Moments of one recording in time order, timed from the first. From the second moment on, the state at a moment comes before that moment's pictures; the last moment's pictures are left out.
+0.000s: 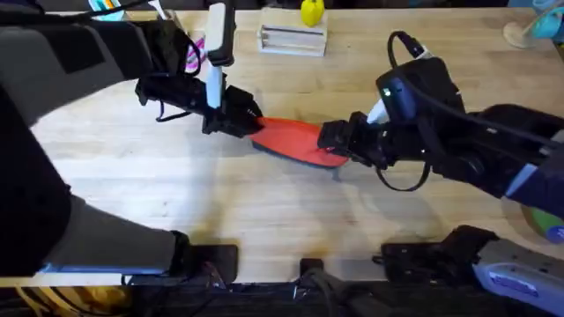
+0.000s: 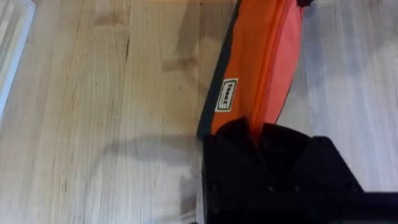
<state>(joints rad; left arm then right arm) 0.00 1.66 1.03 -0.92 0.89 1.52 0.60 1.13 0.66 -0.47 -0.16 0.99</state>
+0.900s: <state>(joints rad) 0.00 1.66 1.03 -0.92 0.89 1.52 0.60 1.10 0.67 -0.47 -0.19 0.98</state>
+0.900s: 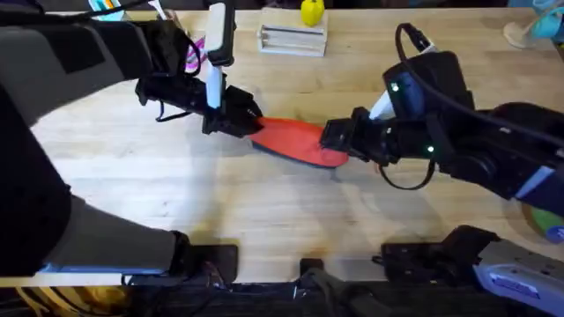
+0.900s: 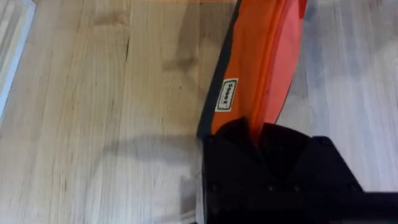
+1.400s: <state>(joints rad) 0.00 1.66 1.03 -0.92 0.89 1.52 0.61 1.16 0.72 -0.35 -0.23 0.82</state>
